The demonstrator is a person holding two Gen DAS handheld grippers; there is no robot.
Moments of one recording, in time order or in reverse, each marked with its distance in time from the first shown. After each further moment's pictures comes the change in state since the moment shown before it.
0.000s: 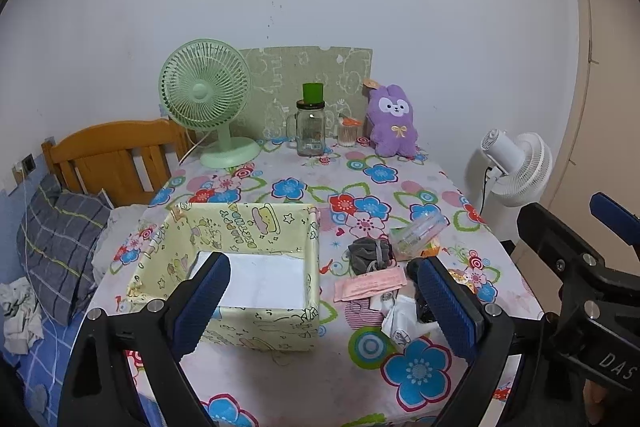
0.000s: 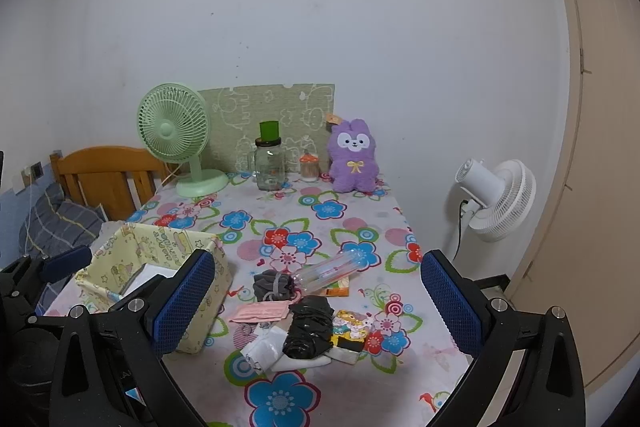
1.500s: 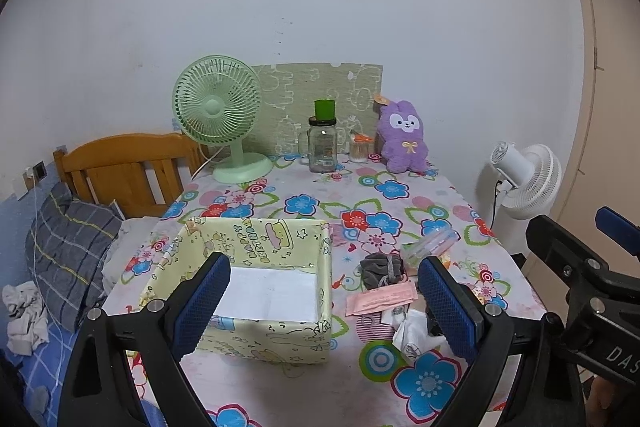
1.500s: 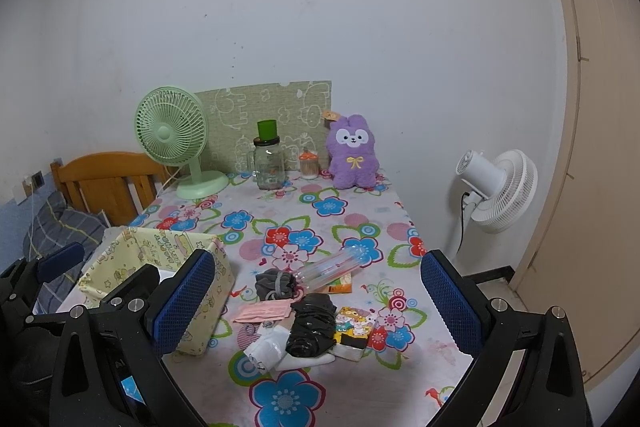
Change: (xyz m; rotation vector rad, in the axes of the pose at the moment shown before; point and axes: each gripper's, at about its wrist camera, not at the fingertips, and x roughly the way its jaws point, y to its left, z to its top) left arm -0.006 0.002 0.002 0.002 -0.064 0.046; right arm -0.001 -0.001 0.002 0.034 0.012 0.003
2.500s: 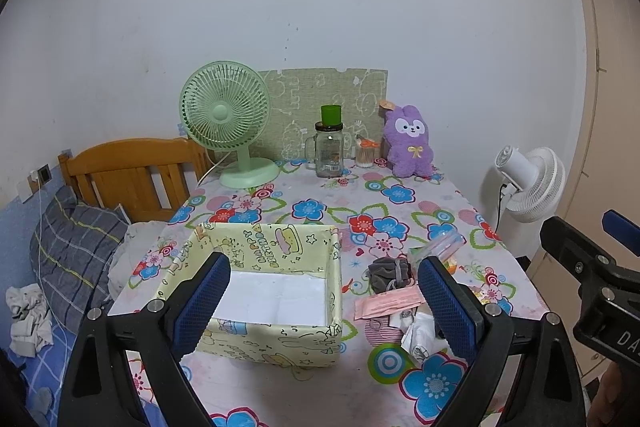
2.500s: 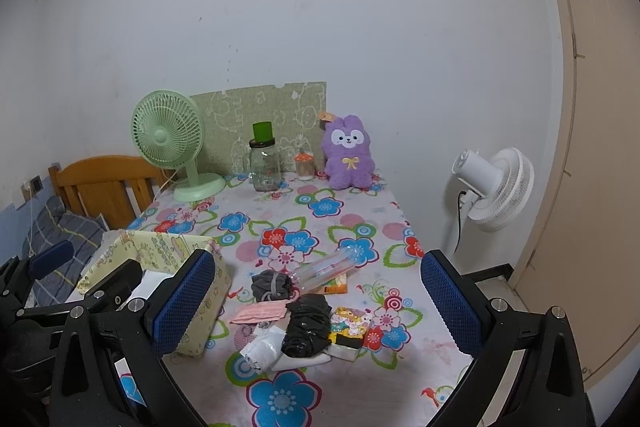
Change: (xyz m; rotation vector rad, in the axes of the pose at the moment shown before) left arm -0.003 0.007 0.001 0.003 -0.014 0.014; right arm -0.001 -0.008 -0.002 0.016 -0.003 -0.008
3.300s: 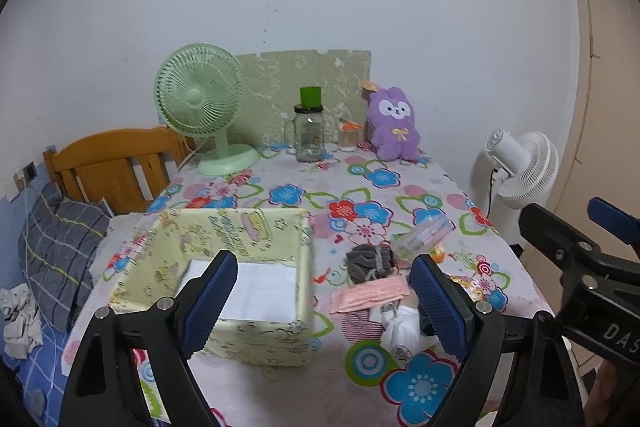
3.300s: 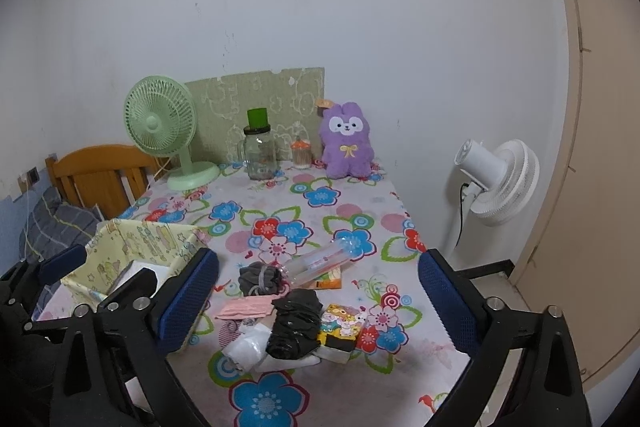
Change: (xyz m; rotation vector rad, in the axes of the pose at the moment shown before) left arm 0.029 -0.027 -0.013 0.018 0.047 -0.040; right arm 0.030 -0.011 -0.009 -0.016 0.039 0.004
